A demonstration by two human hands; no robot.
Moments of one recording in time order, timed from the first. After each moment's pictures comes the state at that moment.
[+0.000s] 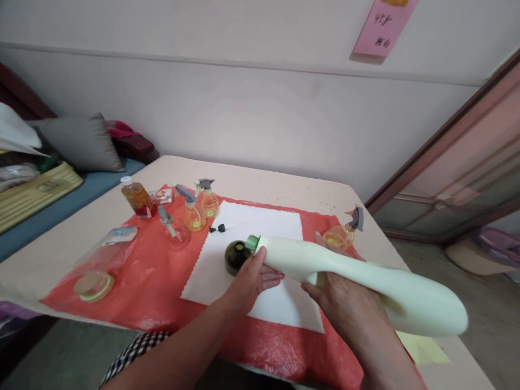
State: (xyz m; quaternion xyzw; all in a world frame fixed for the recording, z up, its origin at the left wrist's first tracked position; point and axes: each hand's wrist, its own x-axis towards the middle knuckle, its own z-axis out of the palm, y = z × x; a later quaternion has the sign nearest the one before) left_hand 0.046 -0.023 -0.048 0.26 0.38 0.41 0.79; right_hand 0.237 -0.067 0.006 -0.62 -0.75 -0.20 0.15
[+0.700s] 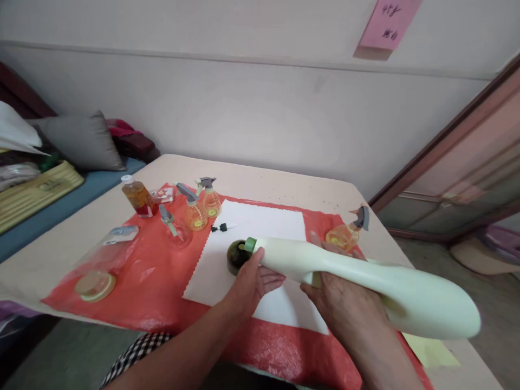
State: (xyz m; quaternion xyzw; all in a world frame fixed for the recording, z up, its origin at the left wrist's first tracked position) left_hand 0.042 -0.026 -0.045 0.15 0.37 0.43 0.81; right_hand 0.218 -0.066 0.015 -0.59 -0.77 -0.23 0.12
